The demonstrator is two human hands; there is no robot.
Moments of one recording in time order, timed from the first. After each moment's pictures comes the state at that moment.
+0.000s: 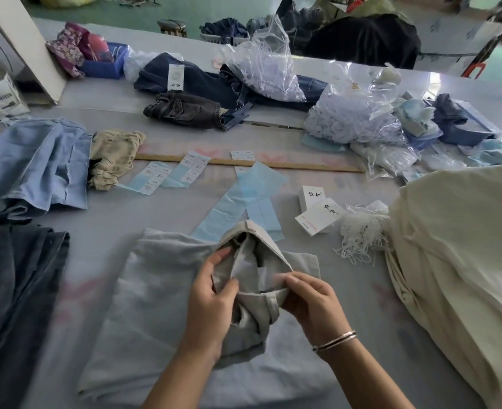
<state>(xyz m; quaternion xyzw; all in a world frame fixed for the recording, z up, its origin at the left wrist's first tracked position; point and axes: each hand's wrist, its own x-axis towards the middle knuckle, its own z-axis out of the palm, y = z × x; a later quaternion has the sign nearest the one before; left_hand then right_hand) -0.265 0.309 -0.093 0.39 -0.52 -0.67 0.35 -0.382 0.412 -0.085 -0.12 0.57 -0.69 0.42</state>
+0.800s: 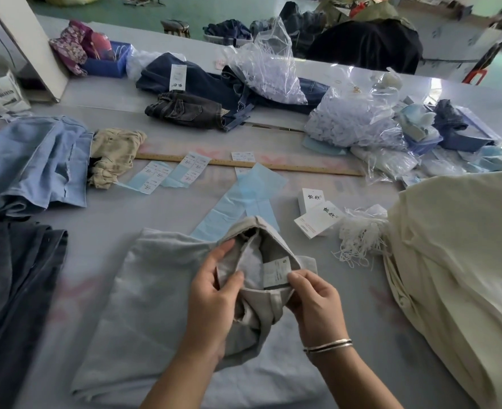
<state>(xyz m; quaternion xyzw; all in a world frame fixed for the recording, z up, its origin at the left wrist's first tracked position) -0.273 0.312 -0.084 0.35 -0.50 -0.69 0.38 -0.374 0.408 -0.081 -0.11 0.59 -0.73 0.33</state>
